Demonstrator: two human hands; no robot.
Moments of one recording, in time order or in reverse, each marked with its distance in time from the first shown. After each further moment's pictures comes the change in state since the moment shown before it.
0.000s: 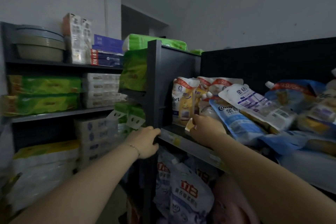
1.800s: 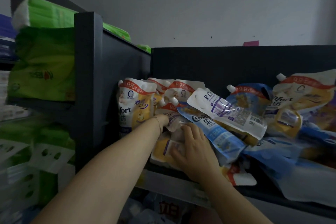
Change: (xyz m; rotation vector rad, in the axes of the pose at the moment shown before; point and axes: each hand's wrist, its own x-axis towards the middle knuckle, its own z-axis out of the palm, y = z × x) left_hand 0.274 0.102 0.024 -0.979 -0.259 -0.065; right_hand 0.030 0.042 0.072 -0.039 0.457 0.178
